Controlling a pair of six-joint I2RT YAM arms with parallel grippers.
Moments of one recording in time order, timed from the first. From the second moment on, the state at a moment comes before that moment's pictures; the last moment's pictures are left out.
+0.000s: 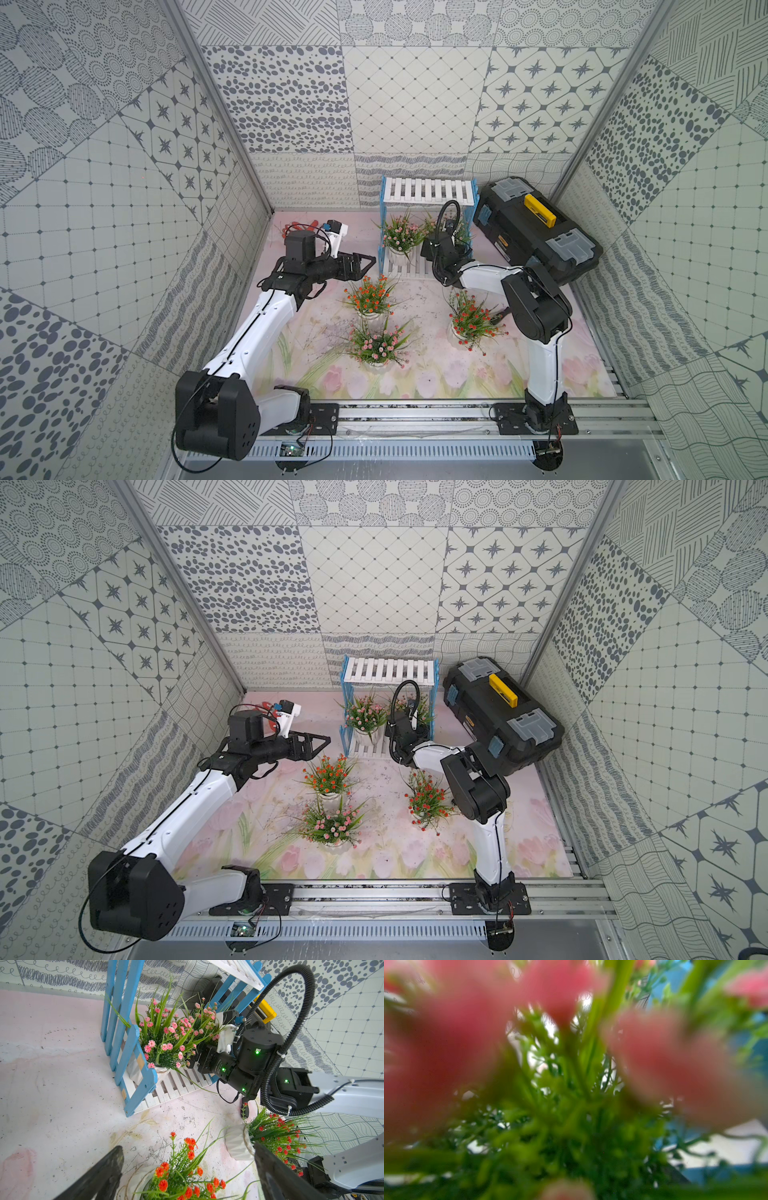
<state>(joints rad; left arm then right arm) -0.17 1.23 0.95 -0.28 0.68 -0.22 0.54 2.05 1.27 0.21 0.56 0.46</state>
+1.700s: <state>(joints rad) -0.17 1.24 1.13 -0.74 0.48 -0.28 0.72 1.49 1.26 -0.36 -0.08 0.38</state>
